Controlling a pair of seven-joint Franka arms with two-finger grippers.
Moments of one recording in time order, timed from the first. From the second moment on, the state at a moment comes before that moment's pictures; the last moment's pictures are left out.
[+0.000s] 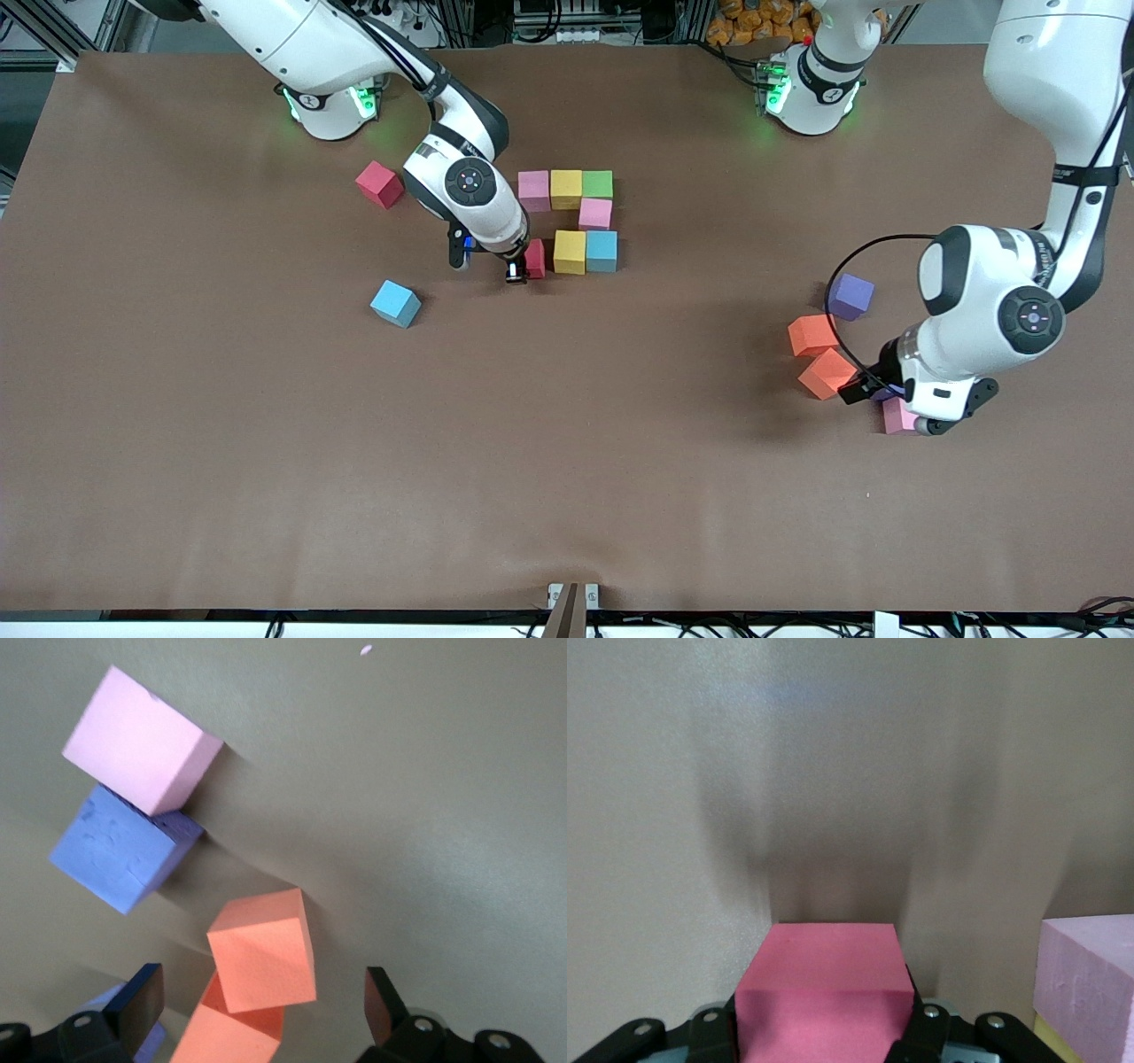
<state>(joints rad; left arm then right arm) 0.09 0.48 -0.21 -1.76 0.08 2.19 -0.72 0.22 0.54 0.57 -2.09 -0.20 2.52 2.45</state>
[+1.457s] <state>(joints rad) 0.08 0.58 -0.20 -1.78 0.10 2.26 -0.89 0.29 0.54 0.52 -2.09 -0.21 2.55 2.52</state>
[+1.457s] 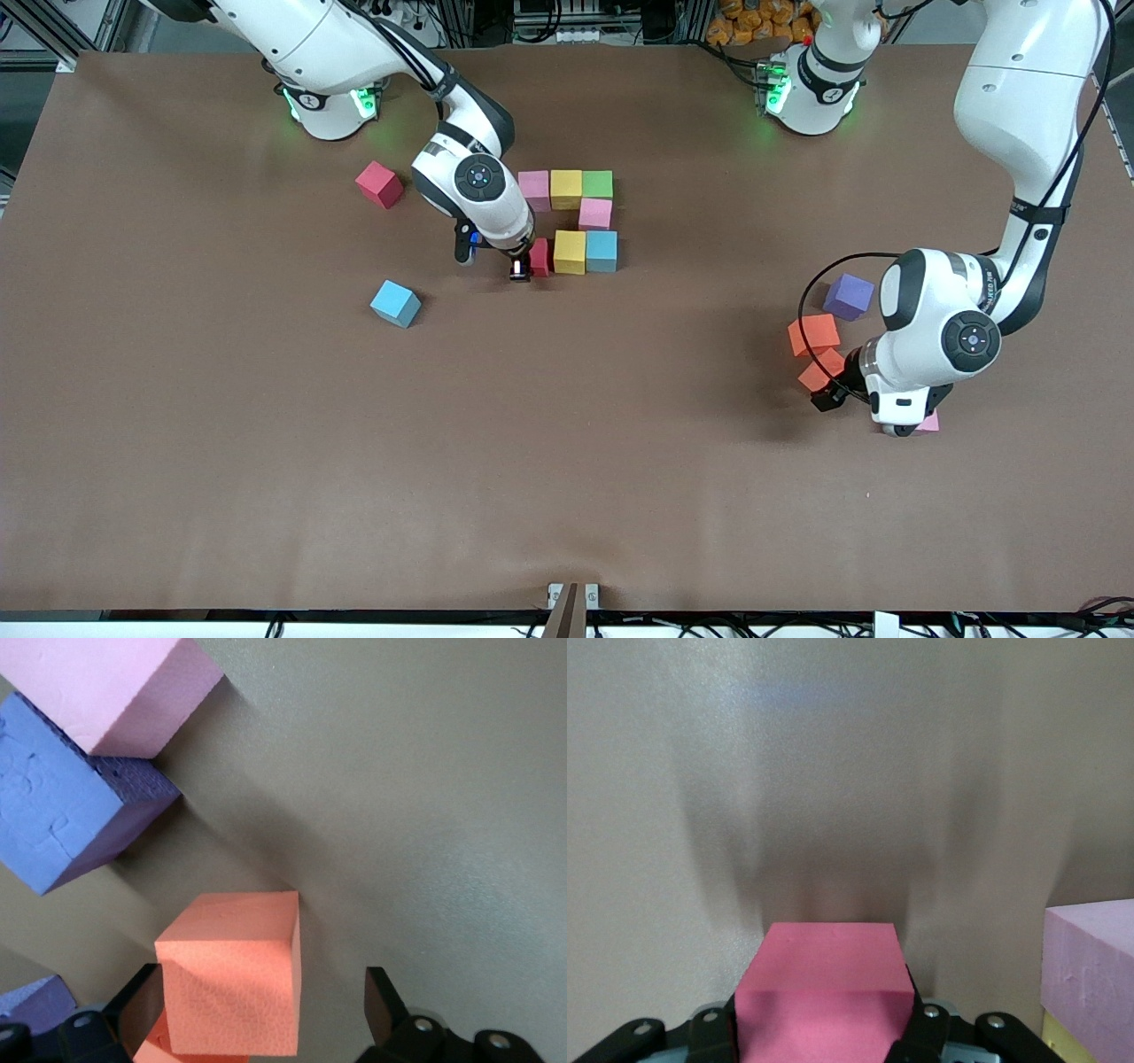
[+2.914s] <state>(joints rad) 0.08 0.60 -0.20 -1.79 0.10 2.26 -0.89 0.30 0.55 0.52 -2.09 -0.21 2.55 2.53</state>
